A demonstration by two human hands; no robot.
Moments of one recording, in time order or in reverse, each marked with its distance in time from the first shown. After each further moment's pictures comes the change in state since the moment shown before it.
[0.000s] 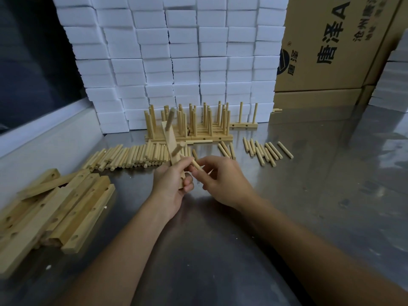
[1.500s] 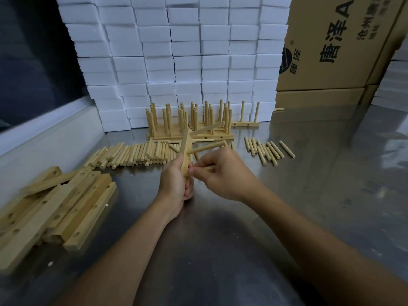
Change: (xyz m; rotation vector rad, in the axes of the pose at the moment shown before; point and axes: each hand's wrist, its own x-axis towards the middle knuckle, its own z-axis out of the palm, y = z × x) left_hand -0.002 -0.008 -0.001 0.176 -0.024 0.028; right_hand 0.004 -0.032 -0.018 -0.064 -0.065 -0.058
